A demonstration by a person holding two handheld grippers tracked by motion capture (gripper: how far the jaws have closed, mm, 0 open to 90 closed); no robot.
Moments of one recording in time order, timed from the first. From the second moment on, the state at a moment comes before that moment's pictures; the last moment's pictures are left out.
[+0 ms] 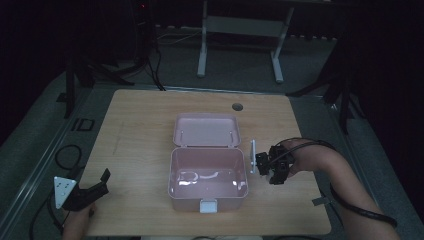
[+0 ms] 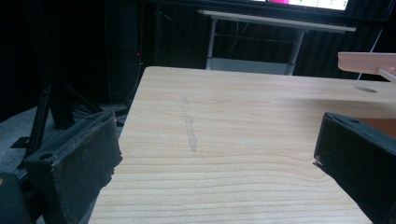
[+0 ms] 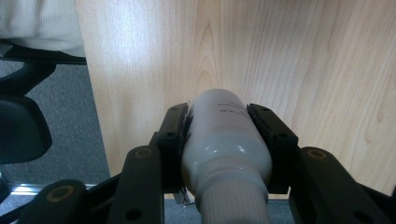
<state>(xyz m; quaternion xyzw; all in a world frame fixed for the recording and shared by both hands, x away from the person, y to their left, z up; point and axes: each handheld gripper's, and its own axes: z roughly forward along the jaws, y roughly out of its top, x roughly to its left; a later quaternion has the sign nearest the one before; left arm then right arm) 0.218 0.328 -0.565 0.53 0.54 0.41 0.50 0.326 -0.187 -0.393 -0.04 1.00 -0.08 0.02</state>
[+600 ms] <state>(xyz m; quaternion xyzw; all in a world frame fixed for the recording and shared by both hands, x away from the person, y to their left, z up) 0.218 0.328 -0.565 0.53 0.54 0.41 0.51 0.322 -0.145 -0.373 -0.07 0.99 -0.07 0.03</state>
